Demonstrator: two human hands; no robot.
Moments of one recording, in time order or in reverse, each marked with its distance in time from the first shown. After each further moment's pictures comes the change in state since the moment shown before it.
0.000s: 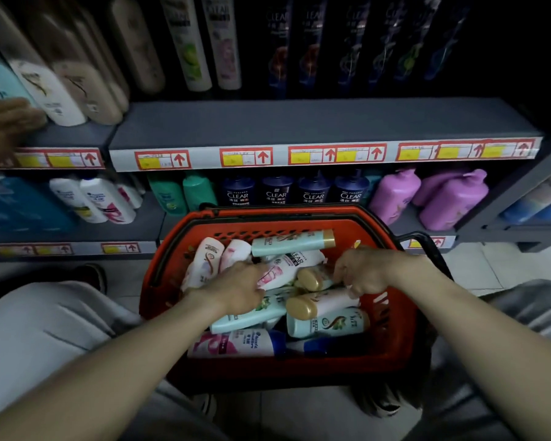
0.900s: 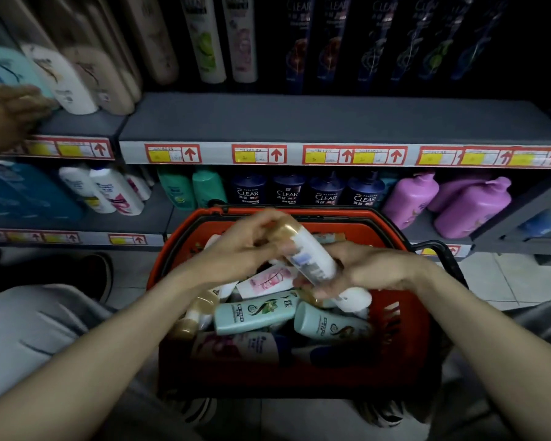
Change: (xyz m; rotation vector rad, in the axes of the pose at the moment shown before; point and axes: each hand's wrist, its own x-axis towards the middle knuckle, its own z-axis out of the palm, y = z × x) left_hand -0.025 0.021 -0.060 -0.863 0.207 0.446; right_hand -0.009 -0.026 -0.015 0.684 -0.145 -0.490
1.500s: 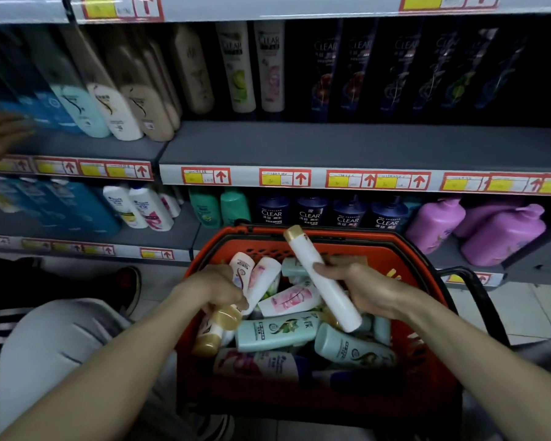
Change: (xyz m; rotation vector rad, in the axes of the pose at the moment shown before) left_hand -0.022 -0.048 -0.055 0.728 0.035 -0.946; right_hand 0.039 0.000 0.025 0.568 0.307 0.127
